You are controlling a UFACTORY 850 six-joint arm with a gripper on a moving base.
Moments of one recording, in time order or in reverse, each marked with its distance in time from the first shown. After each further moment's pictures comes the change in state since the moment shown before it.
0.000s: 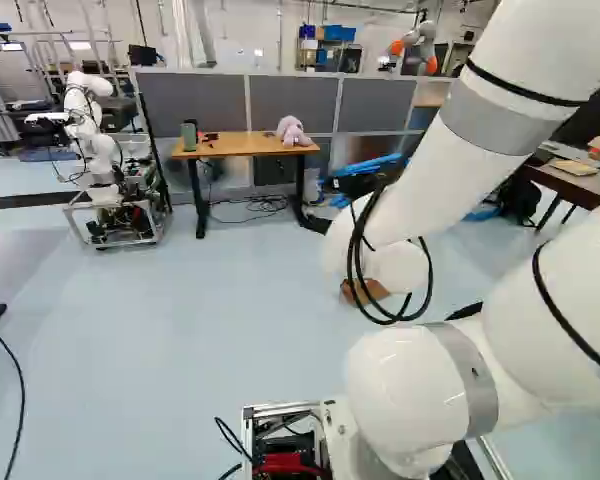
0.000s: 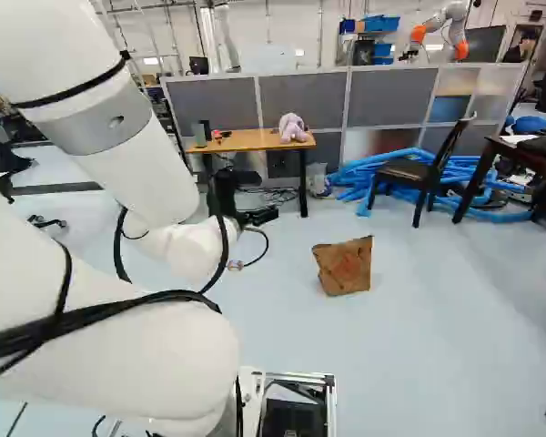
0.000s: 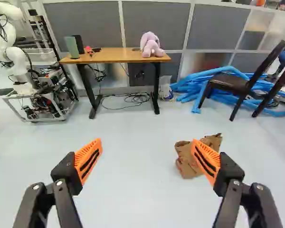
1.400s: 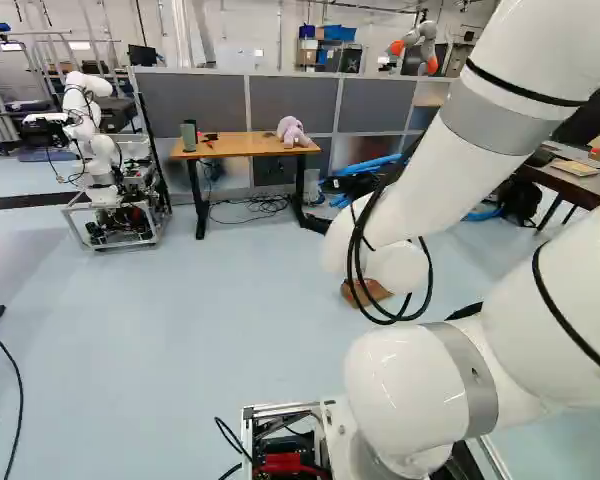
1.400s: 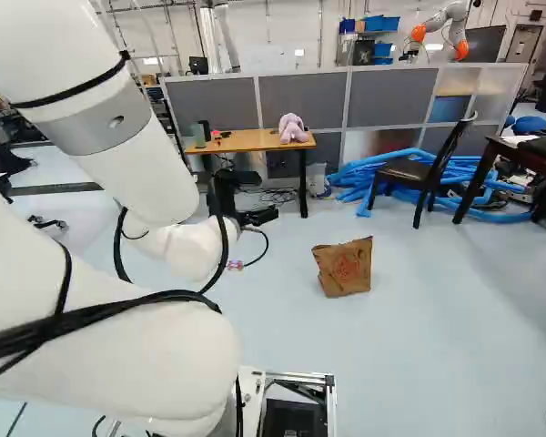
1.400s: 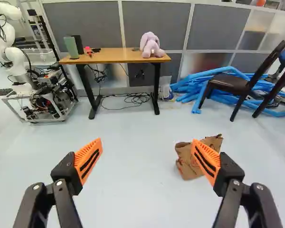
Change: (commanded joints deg) arm 0.0 0.0 0.0 0.0 0.0 0.0
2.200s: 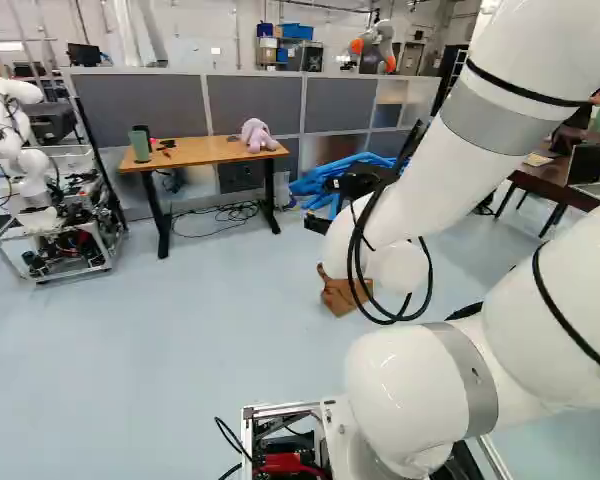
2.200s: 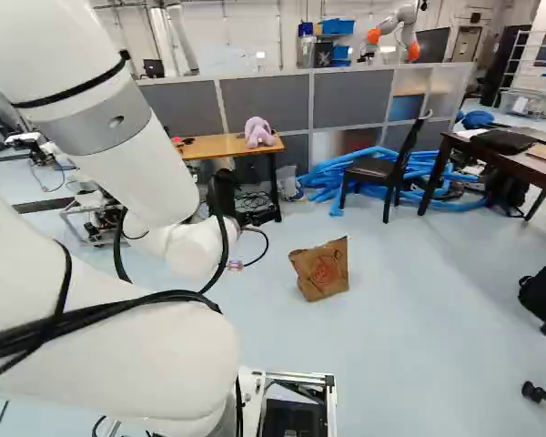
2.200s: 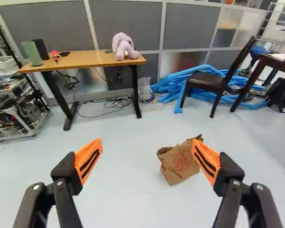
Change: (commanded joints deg) arm 0.0 0.0 0.0 0.0 0.0 0.0
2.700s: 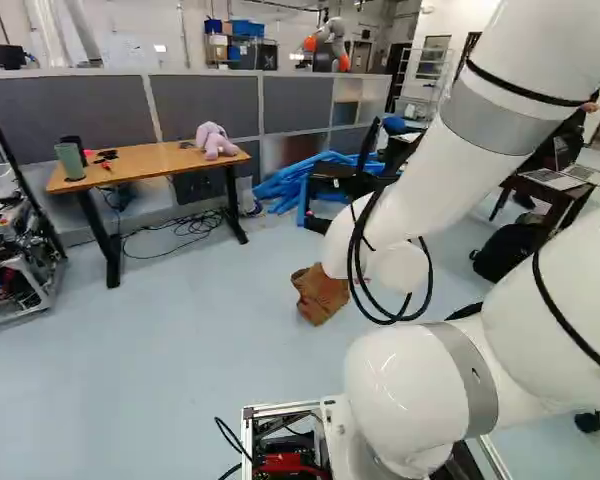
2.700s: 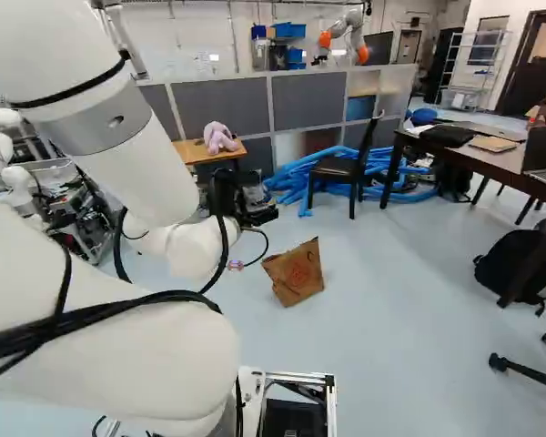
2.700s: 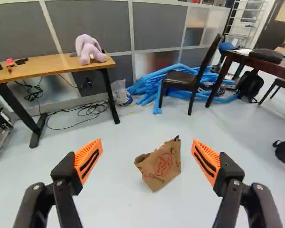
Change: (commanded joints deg) arm 0.0 0.0 0.0 0.0 0.0 0.0
